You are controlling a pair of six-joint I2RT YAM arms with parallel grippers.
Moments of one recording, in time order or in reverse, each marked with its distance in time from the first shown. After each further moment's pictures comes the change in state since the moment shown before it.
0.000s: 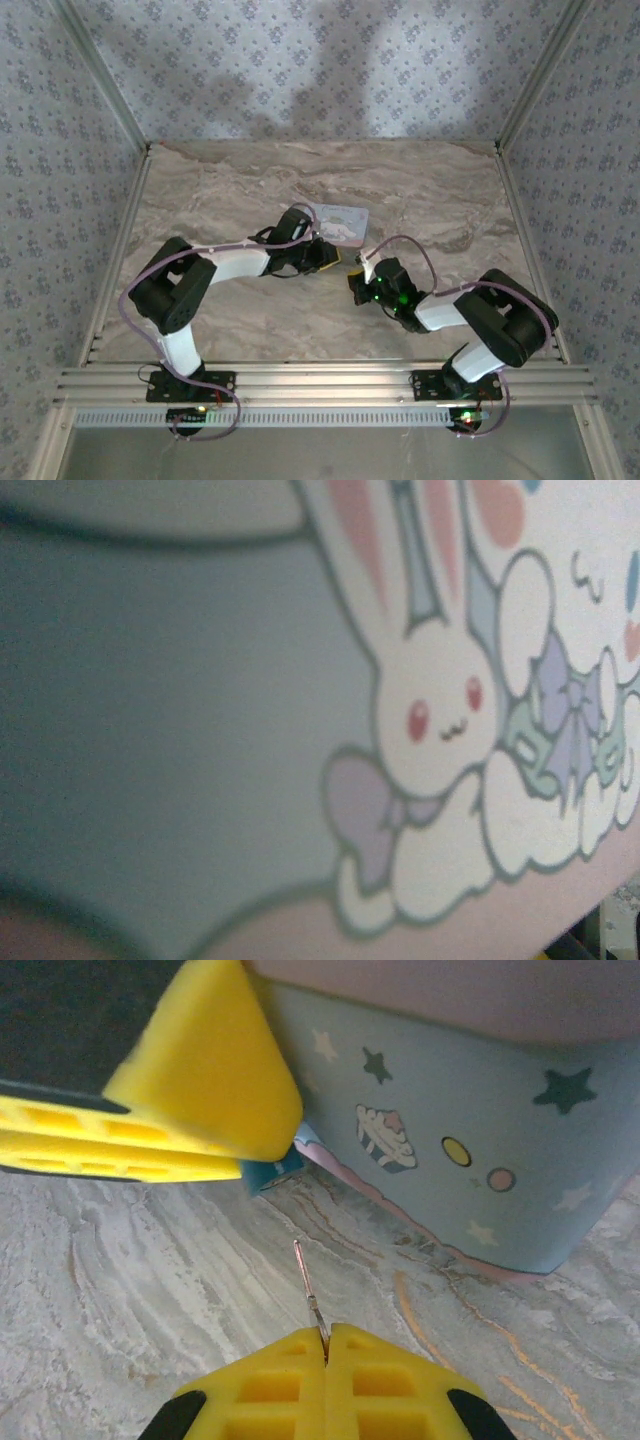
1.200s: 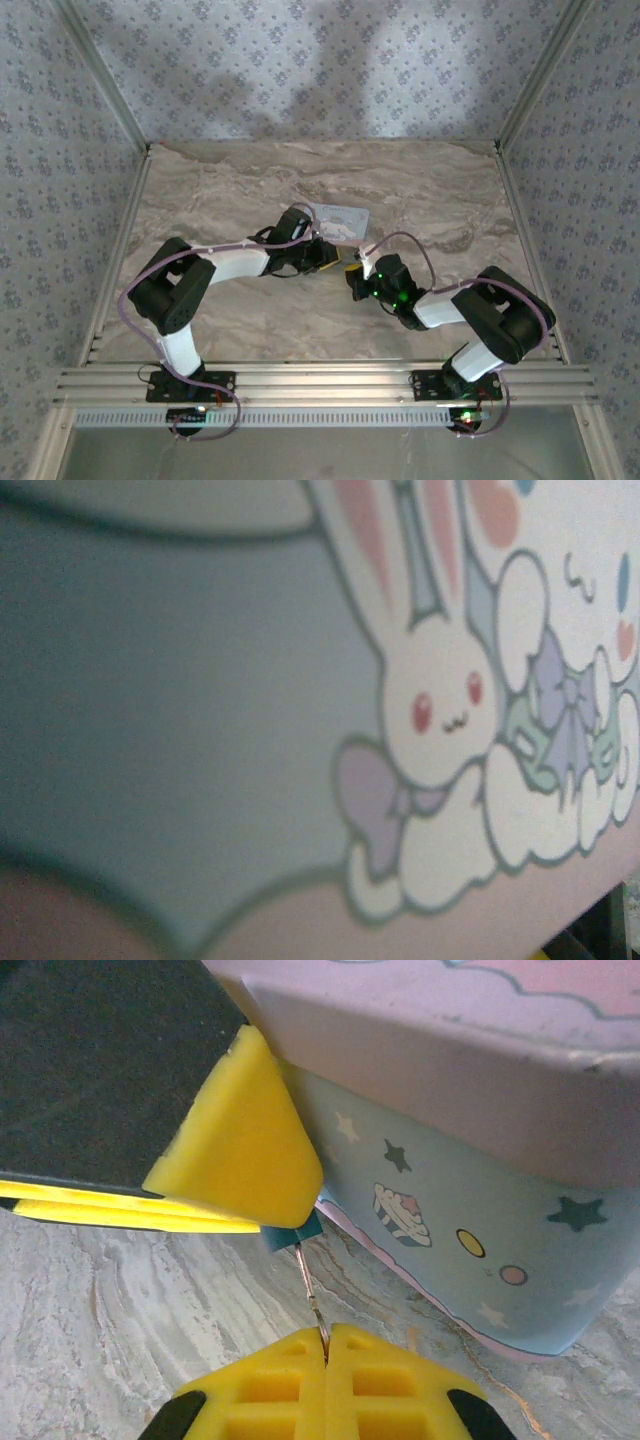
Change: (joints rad) left arm 0.000 -0.003 0.000 0.000 0.000 -0.001; right arm -0.017 0.020 0.022 0.050 -0.040 -0.023
